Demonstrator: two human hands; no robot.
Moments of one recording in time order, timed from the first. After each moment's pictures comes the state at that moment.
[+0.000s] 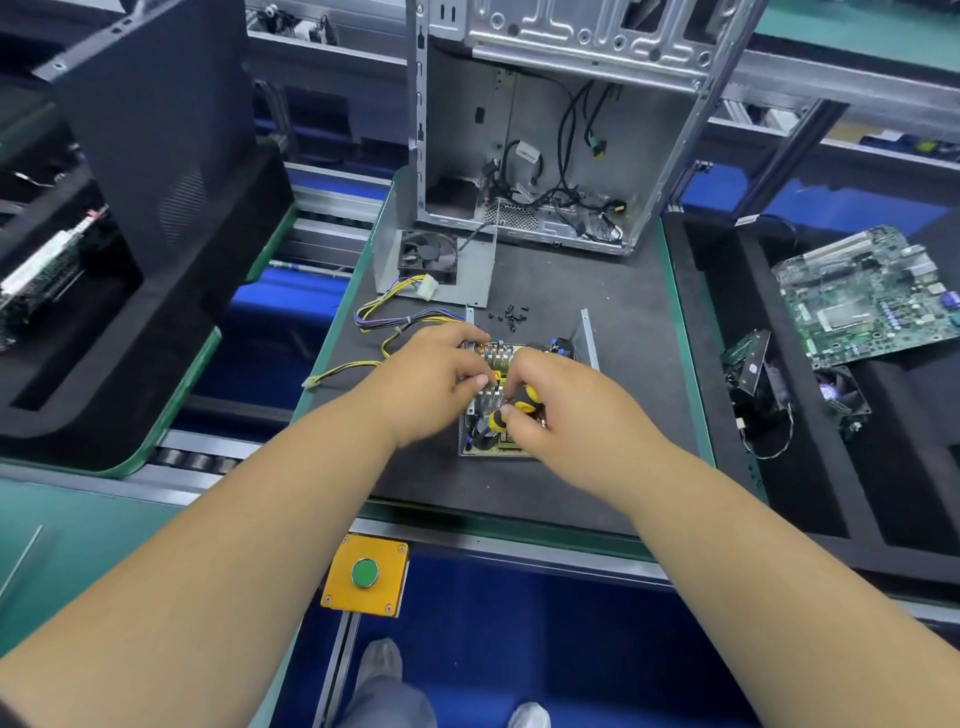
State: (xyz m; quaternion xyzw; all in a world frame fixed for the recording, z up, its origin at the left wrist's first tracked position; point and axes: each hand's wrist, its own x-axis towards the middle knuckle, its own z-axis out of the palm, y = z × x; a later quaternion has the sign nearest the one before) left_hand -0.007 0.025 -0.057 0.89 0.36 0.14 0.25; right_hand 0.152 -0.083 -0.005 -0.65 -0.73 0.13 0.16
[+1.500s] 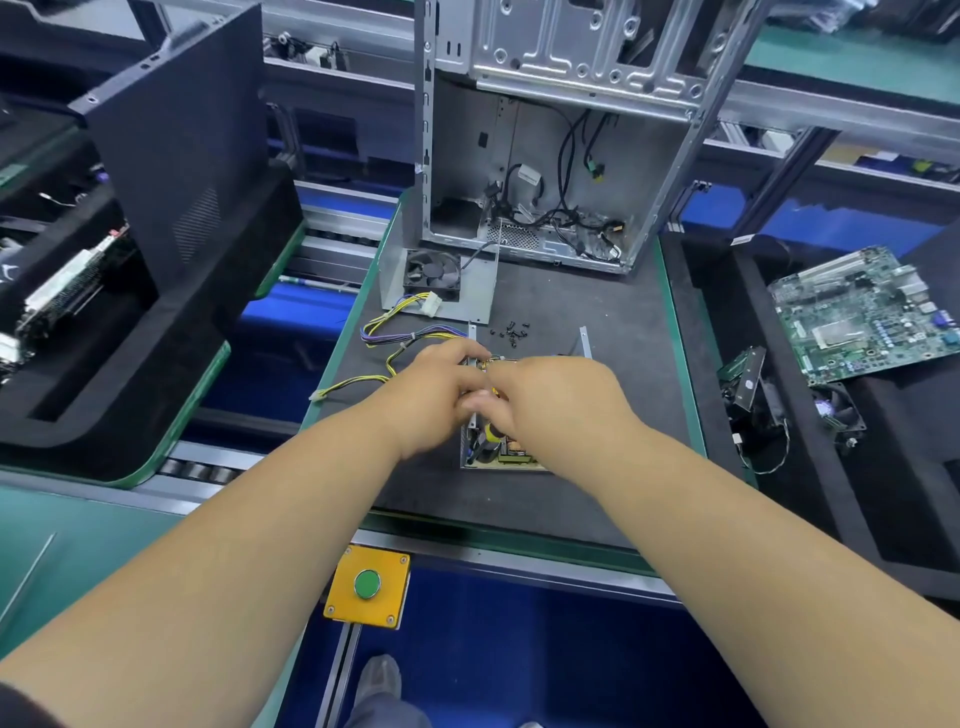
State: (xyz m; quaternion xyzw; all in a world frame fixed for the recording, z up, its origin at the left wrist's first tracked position) left_hand -0.007 0.029 -0.063 0.89 0.34 0.13 0.29; right_hand 0.136 -0.063 0.013 -0.65 -0.76 -0.03 0.01
